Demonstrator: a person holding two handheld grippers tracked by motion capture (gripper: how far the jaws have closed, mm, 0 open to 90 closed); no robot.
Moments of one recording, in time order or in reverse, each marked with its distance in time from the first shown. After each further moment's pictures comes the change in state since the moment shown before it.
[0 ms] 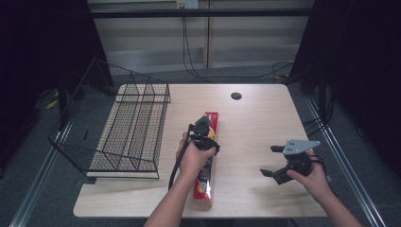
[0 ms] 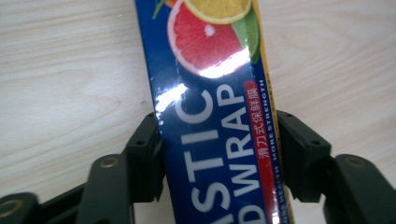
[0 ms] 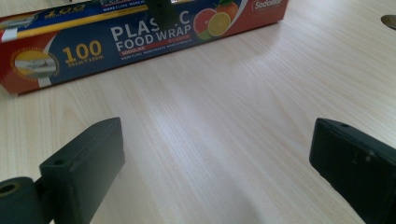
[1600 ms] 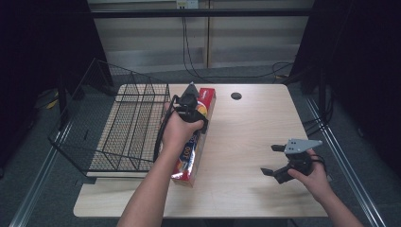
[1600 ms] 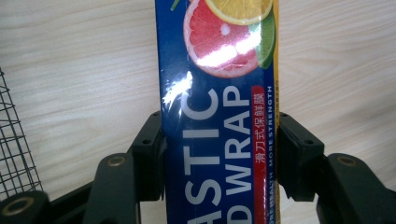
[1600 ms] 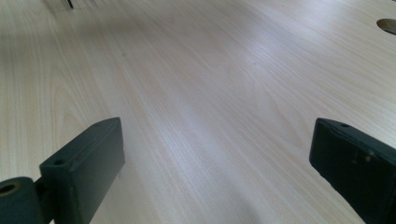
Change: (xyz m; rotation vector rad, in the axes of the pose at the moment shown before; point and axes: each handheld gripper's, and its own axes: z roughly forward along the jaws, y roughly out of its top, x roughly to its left) left arm 0.015 0.041 -0.101 -0.016 -0.005 -0.030; right arm -0.002 0.000 -0.002 -0.014 -0.004 0.010
